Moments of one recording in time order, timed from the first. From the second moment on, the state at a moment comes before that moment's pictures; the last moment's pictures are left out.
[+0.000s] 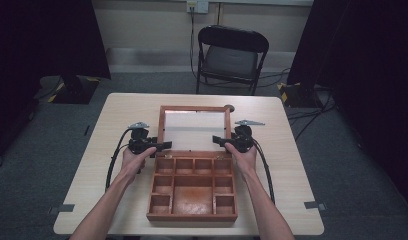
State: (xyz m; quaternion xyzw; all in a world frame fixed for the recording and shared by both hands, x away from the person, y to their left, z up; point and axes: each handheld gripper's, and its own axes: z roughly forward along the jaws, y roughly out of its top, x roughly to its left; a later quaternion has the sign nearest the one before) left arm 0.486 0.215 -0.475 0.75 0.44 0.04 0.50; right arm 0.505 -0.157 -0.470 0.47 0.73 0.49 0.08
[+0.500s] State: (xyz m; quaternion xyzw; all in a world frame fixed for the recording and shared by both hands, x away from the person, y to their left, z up) left arm 0.488 0.216 -0.481 0.75 0.45 0.03 0.49; right arm 0.507 -0.157 -0.474 0.48 0.73 0.48 0.09
